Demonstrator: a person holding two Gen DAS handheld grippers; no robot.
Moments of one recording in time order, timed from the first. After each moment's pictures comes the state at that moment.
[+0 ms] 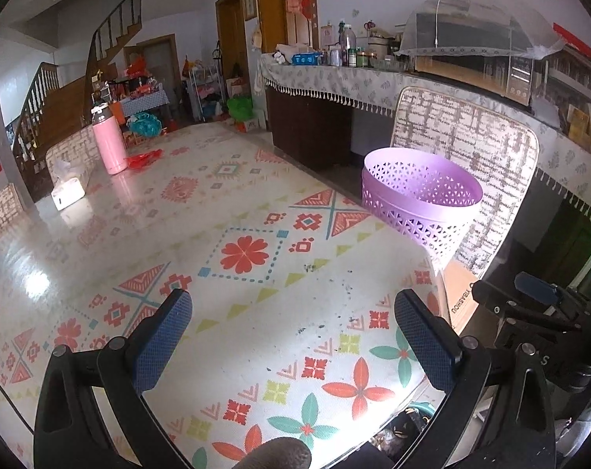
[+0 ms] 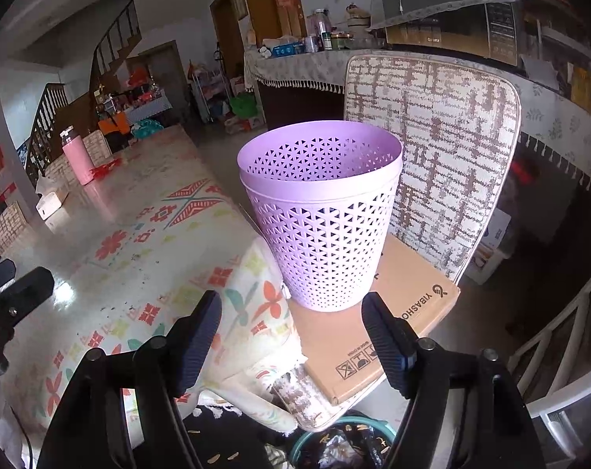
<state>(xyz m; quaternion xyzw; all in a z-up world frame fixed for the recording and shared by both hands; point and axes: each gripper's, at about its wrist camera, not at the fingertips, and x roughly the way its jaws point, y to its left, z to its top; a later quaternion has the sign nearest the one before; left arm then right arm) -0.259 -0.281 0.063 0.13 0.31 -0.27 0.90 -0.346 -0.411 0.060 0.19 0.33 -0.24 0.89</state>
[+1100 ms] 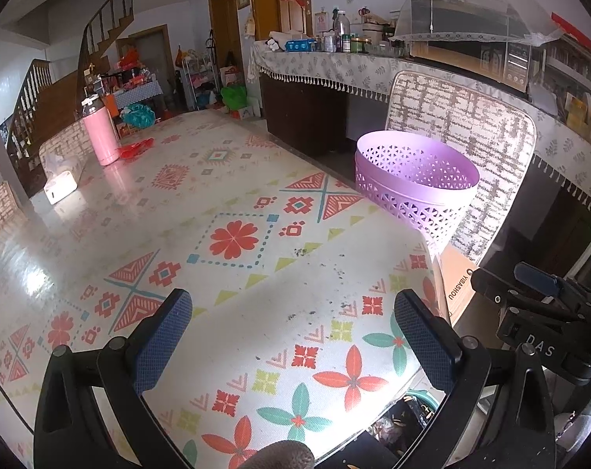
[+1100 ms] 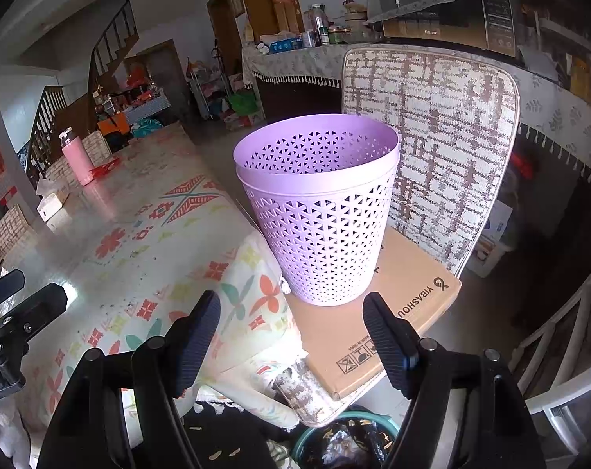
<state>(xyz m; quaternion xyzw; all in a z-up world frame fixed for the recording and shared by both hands) -0.259 -0.287 0.056 0.14 0.33 -0.28 0.89 -0.349 -0.414 0.056 0.20 0.33 -0.24 0.89</state>
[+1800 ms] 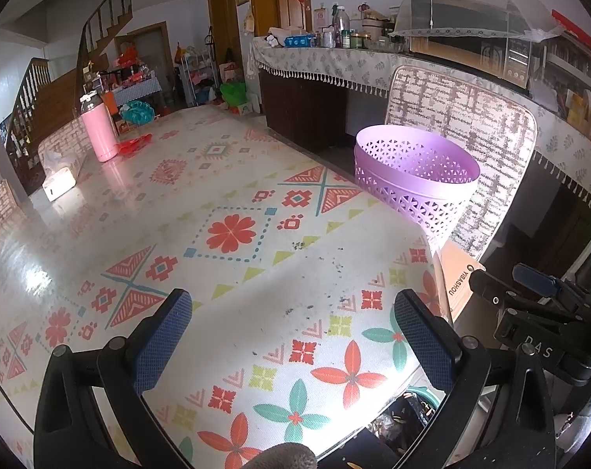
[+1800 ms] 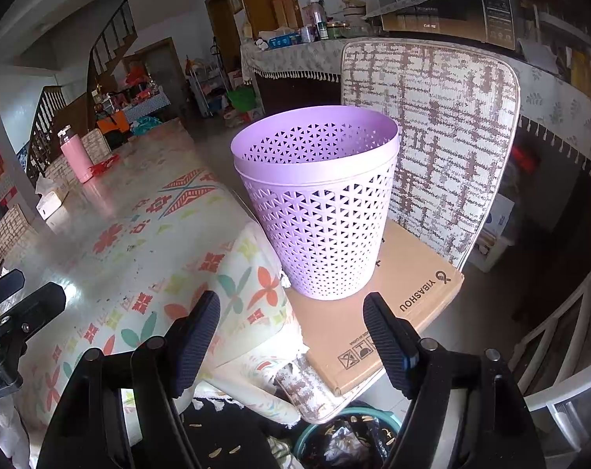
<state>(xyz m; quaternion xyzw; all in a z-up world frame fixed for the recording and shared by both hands) -0.262 -0.287 0.049 0.14 0.34 -0.28 0.89 -0.350 -0.413 0.050 0.20 0.34 -0.24 0.89</state>
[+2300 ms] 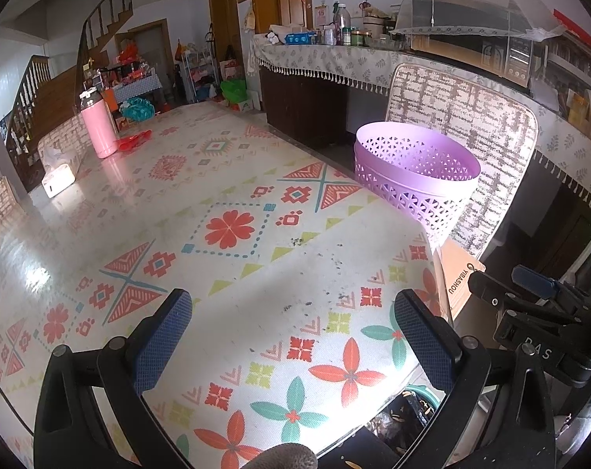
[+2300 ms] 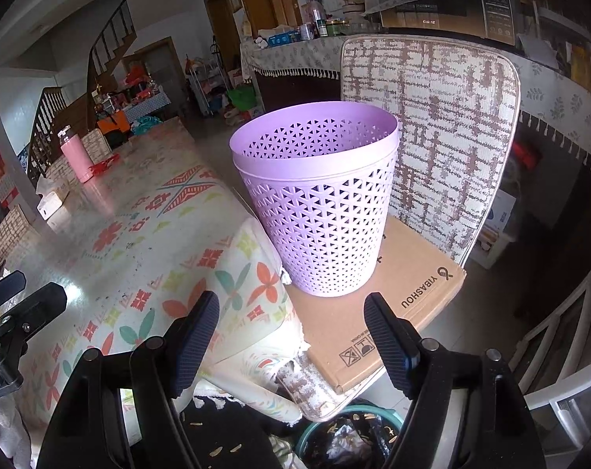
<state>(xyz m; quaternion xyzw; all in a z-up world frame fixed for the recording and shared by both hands) -0.264 -0.286 0.046 0.14 0.34 -0.28 0.89 -0.350 -0.413 0.047 0.21 0.34 -0.24 0.89</state>
